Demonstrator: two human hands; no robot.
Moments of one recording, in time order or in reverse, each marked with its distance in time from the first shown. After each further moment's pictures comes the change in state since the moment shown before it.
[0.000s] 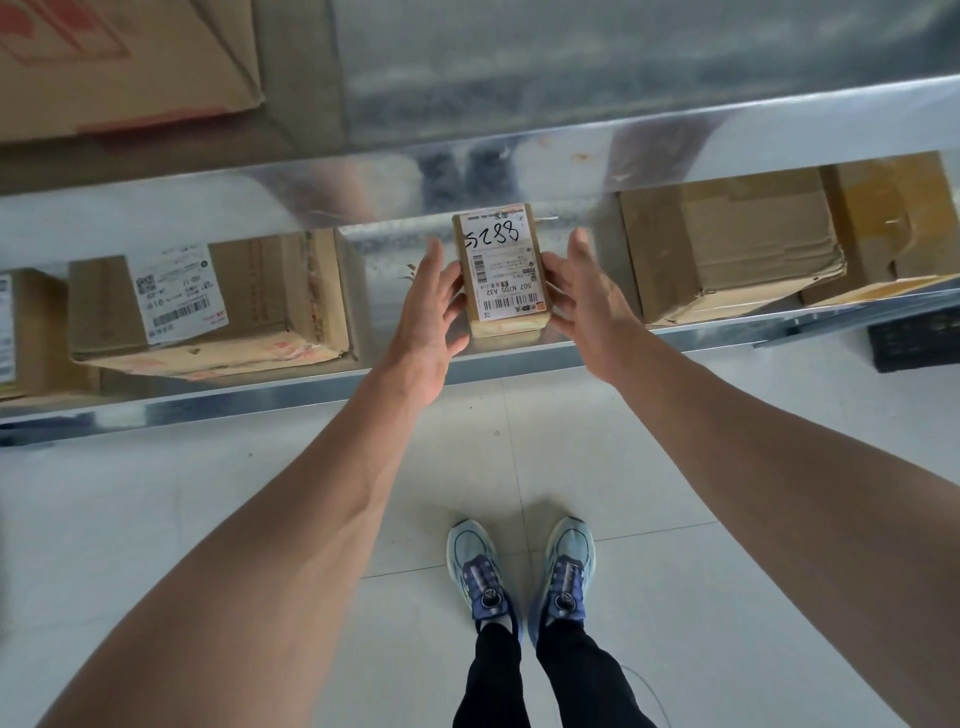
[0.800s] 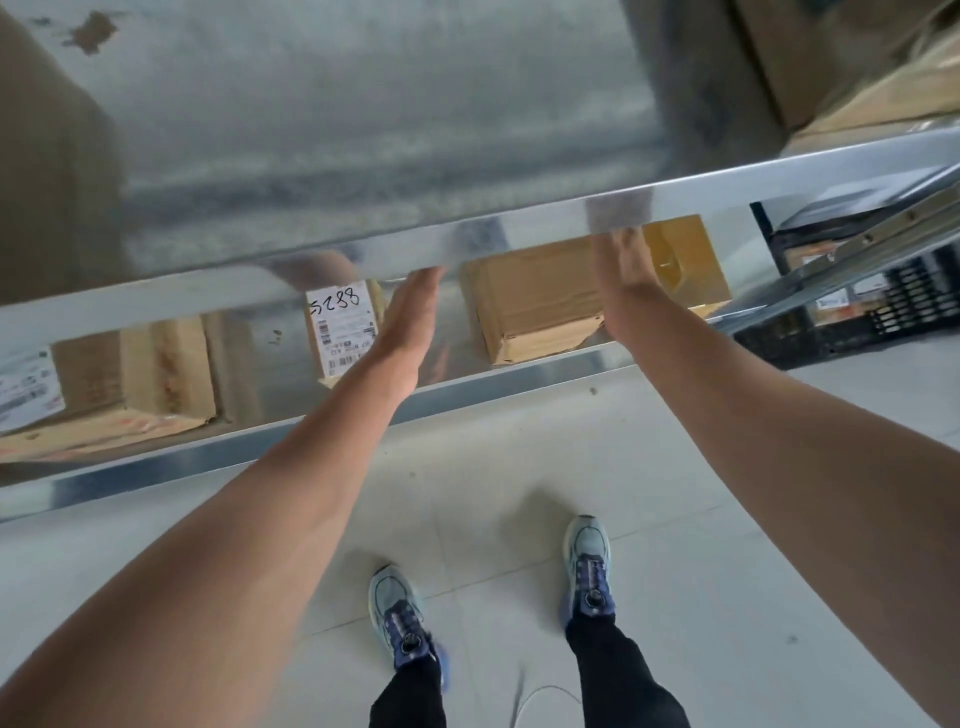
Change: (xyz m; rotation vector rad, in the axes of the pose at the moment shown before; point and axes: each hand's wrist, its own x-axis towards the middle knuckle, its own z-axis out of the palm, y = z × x) left_hand -0.008 0.027 0.168 0.337 -0.019 0.204; right_hand -0.037 -0.085 -0.195 -0.156 0.358 -0.194
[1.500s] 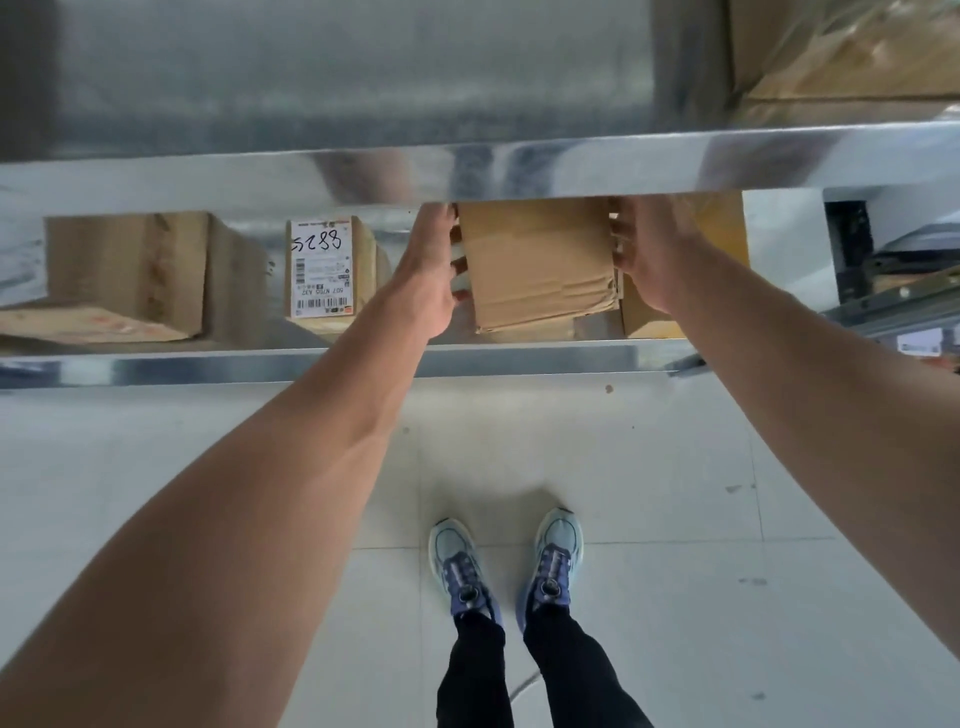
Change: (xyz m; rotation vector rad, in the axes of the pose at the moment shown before) left_hand 0.024 0.021 0.084 -0.304 0.194 -0.183; right_hand 0.085 0.022 -0.053 0.194 -0.250 0.123
